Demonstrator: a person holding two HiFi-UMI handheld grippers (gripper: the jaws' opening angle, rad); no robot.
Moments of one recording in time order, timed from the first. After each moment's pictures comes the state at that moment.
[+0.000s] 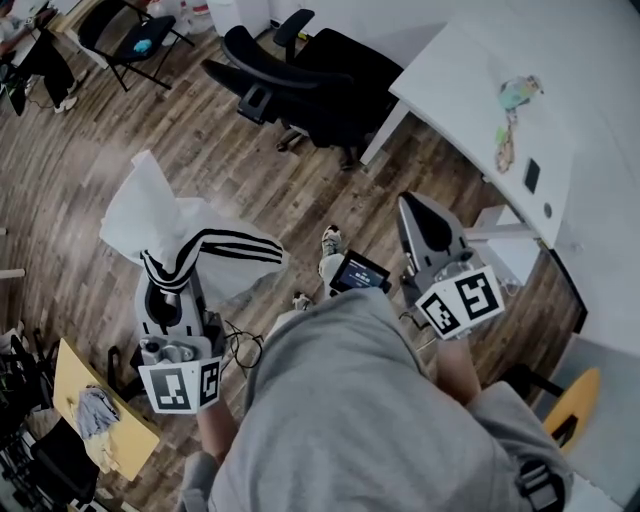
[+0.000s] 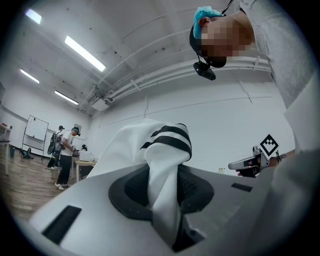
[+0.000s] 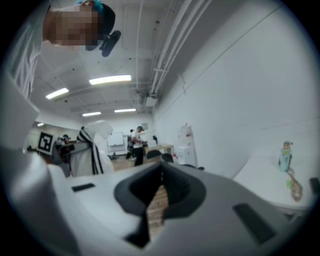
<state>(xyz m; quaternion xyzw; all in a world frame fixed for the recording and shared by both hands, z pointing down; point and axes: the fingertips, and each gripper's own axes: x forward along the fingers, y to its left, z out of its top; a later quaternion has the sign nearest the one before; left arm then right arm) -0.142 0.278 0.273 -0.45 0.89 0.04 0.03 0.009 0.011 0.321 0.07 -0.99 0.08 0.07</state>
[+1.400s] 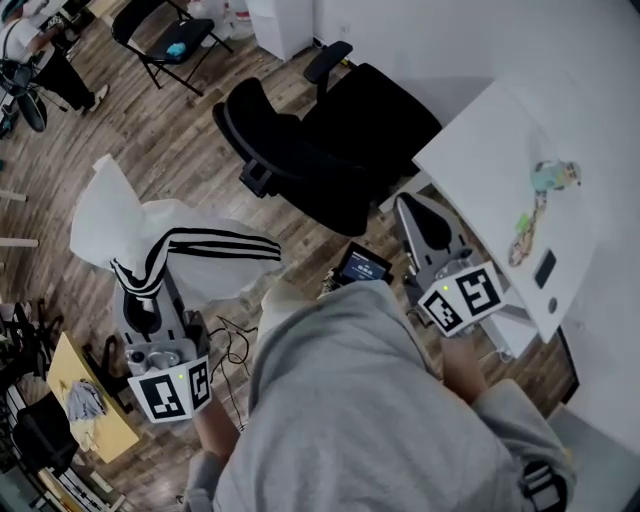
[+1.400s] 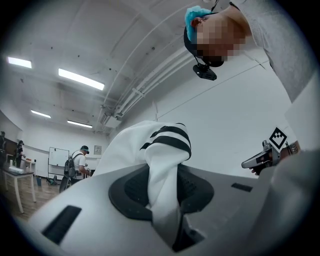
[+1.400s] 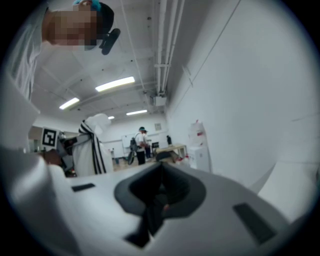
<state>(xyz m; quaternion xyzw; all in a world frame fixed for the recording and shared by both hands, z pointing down) -0.246 0.161 0.229 -0.32 0.94 -0.04 0.10 -0.141 -0.151 0.329 -0.04 -0.99 0.09 0.06</state>
